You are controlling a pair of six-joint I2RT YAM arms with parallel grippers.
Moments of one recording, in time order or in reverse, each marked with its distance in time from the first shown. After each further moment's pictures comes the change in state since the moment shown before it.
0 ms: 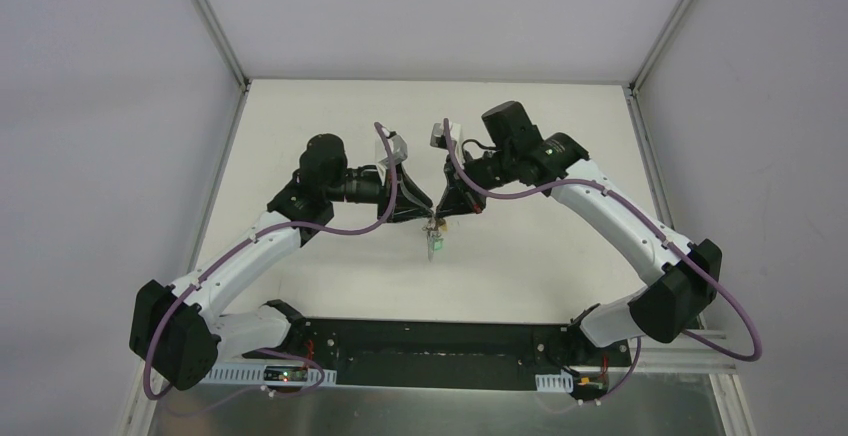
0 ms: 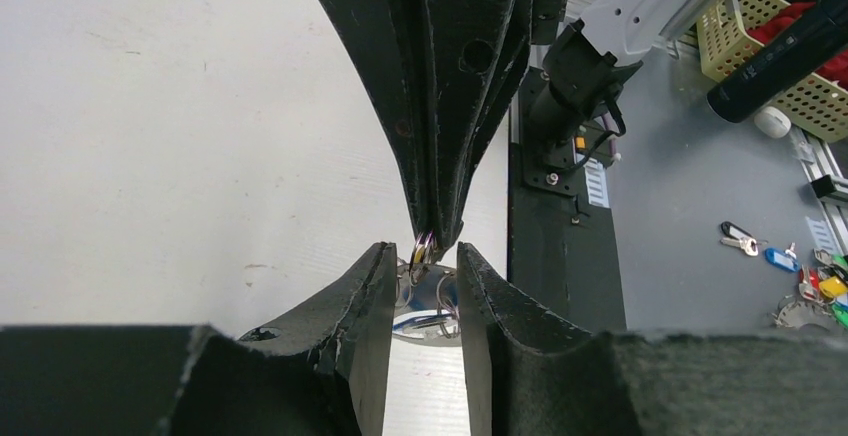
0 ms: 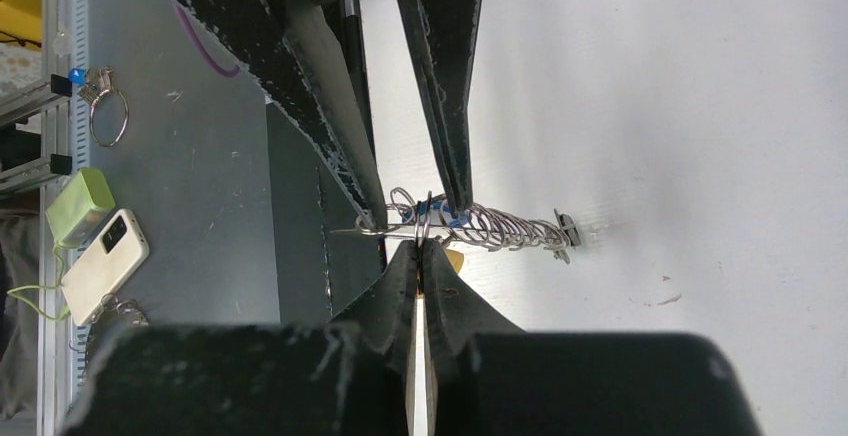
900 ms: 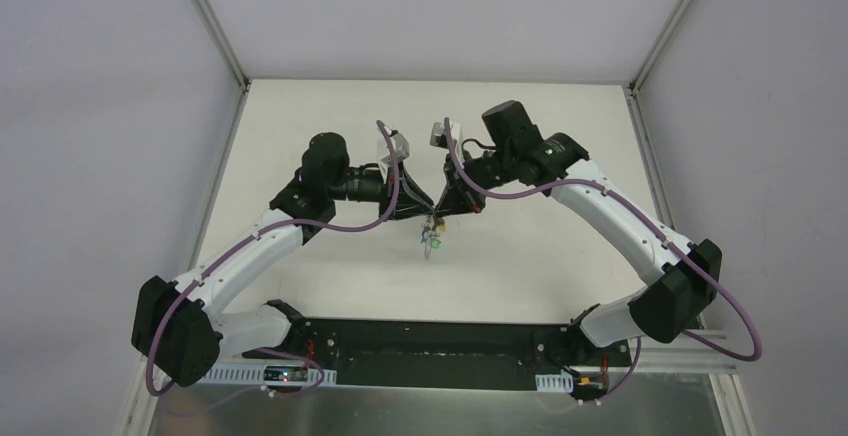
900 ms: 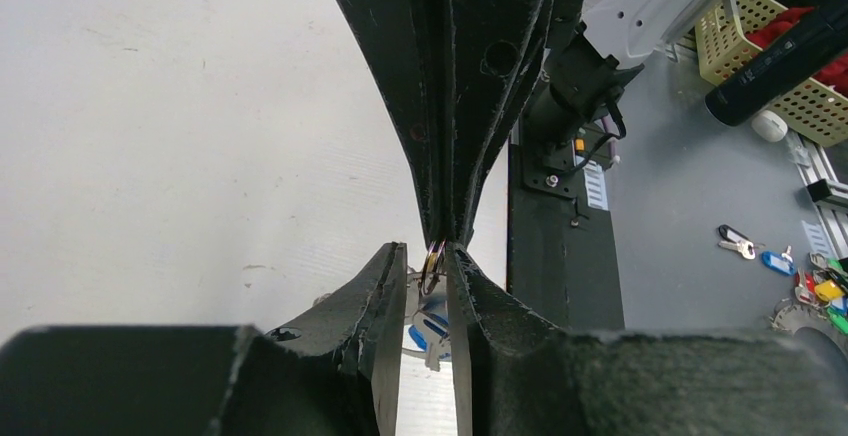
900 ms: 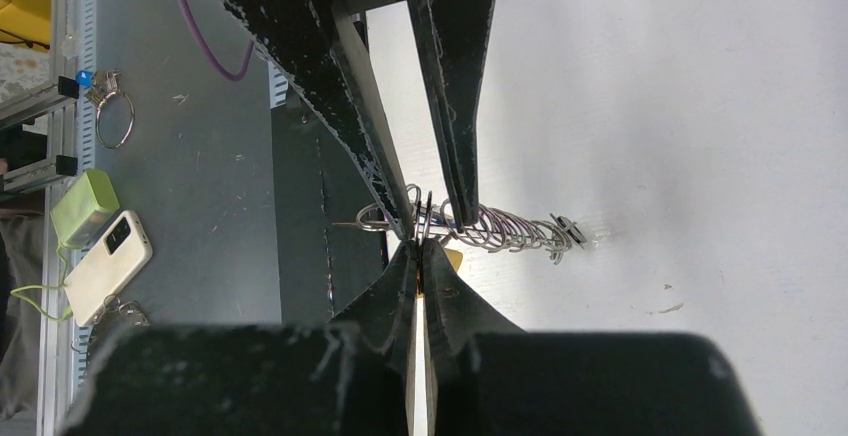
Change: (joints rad) left arm -0.001 0.021 0.006 0.010 0.002 -0.010; right arm 0.000 0.000 -0.001 0.014 -0.018 0.005
